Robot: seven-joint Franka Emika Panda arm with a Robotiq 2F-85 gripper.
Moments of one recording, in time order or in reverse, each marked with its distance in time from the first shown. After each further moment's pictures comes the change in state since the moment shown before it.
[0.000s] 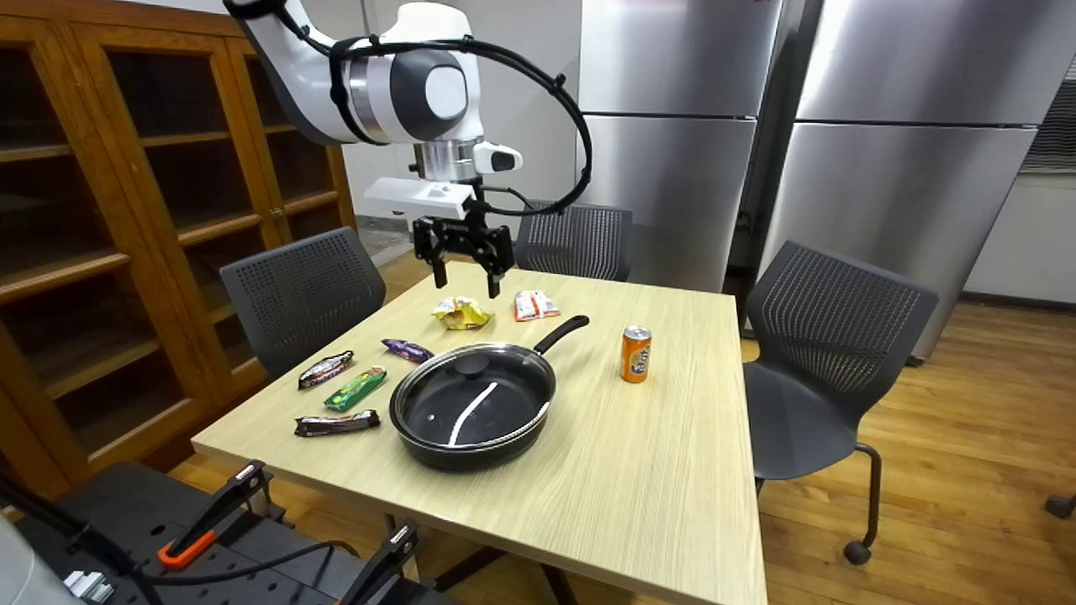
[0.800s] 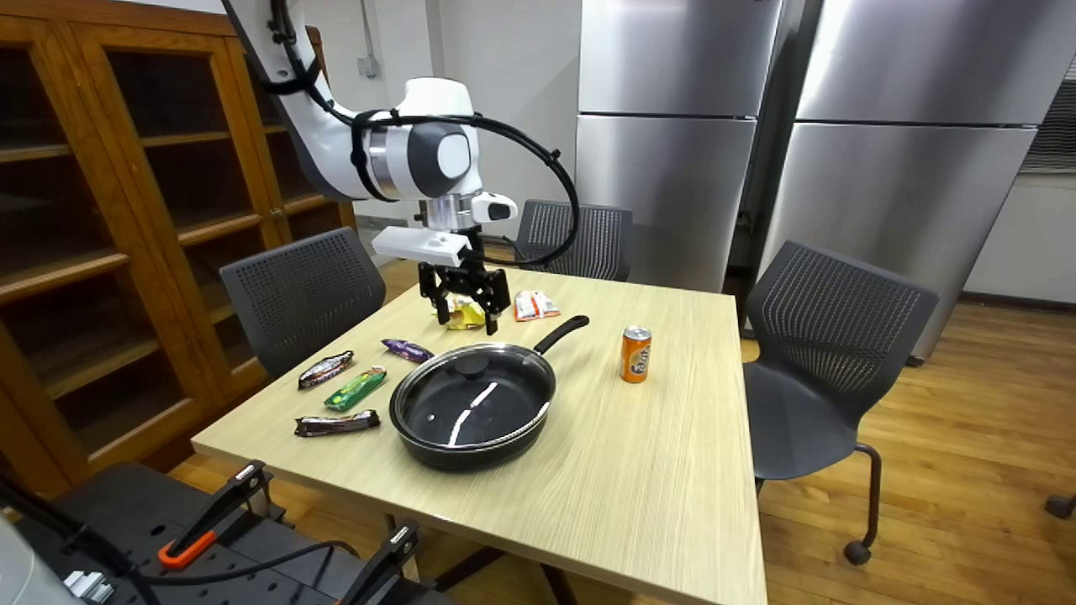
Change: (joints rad) arm 0.042 0.196 -0.015 0.086 -0.041 0.060 0.113
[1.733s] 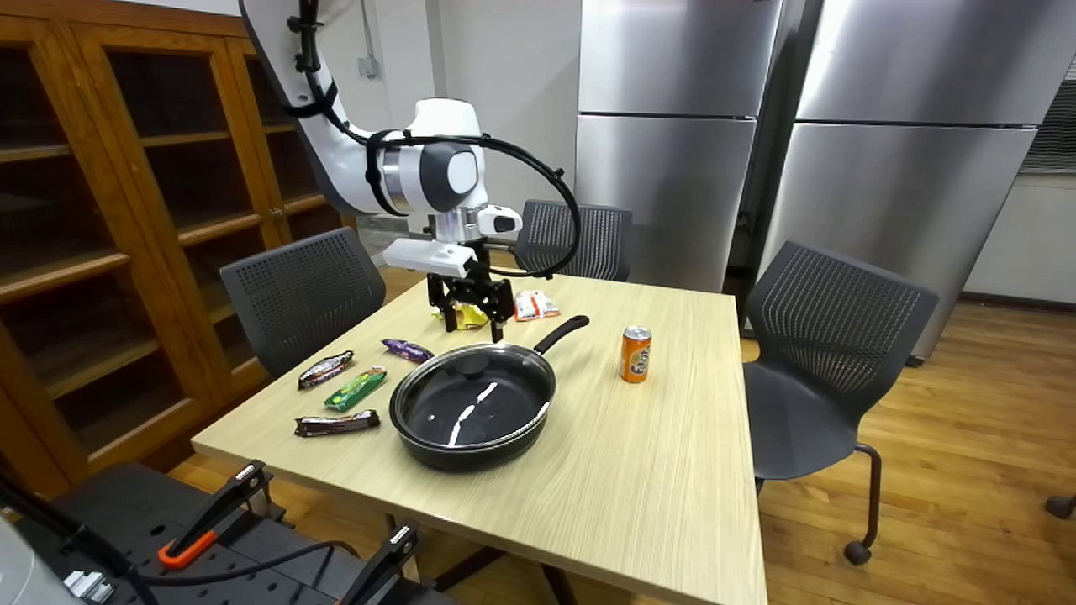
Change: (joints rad) arm 0.021 0.090 -0.021 0.077 0.000 0.000 0.028
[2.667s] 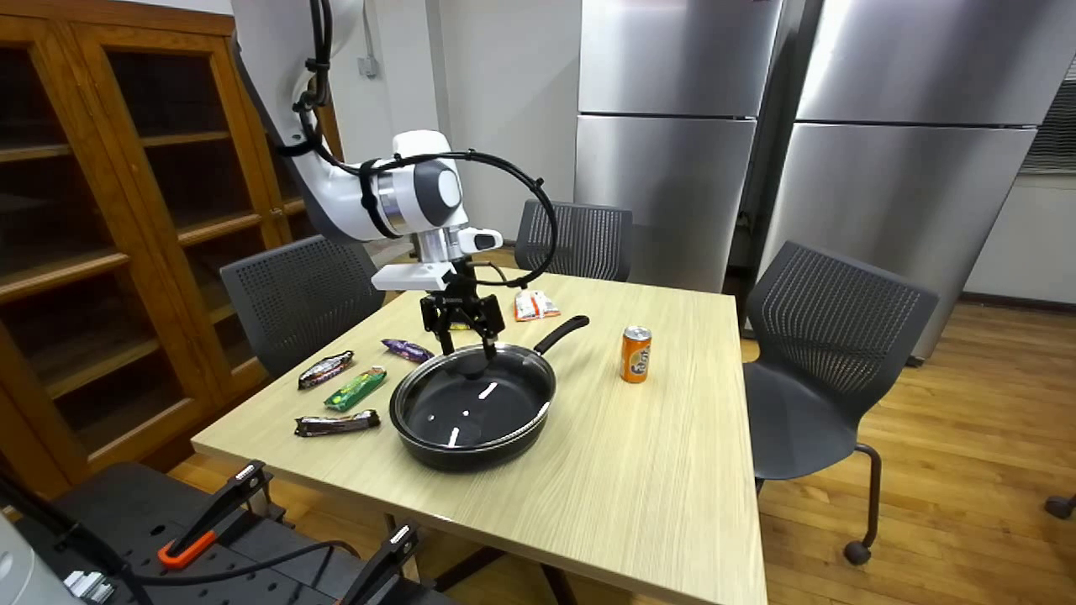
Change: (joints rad) arm 0.170 0.119 -0.111 0.086 -0.132 -0.080 0.215
